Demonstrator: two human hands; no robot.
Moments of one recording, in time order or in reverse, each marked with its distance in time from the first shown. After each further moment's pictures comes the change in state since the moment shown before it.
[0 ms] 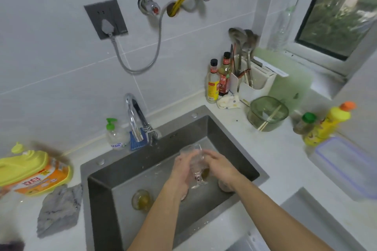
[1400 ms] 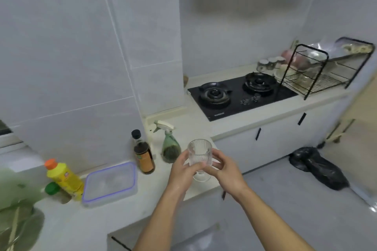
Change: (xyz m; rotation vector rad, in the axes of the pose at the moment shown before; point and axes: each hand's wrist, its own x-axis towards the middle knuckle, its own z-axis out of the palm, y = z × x) left_hand -0.212 -0.212 0.433 0.833 -1.303 0.151; right_hand -0.414 0.238 -0.224 0.618 1.484 -0.094
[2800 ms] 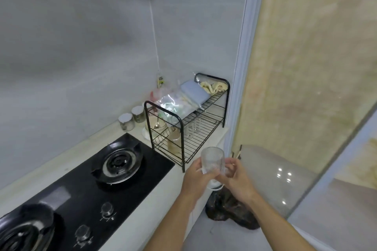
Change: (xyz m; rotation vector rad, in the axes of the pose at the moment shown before) left_hand 0.459 0.060 0.745 0.281 -0.651 0.012; right_hand 0.314 0.026 -0.748 0.081 0.669 0.084
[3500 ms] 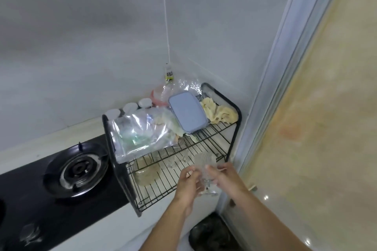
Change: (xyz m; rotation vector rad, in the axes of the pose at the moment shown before) left_hand 0.296 0.017 0.122 -0.471 0.458 -0.281; right_hand 0.353 -0.013 -0.117 -0.395 -0.363 0.221
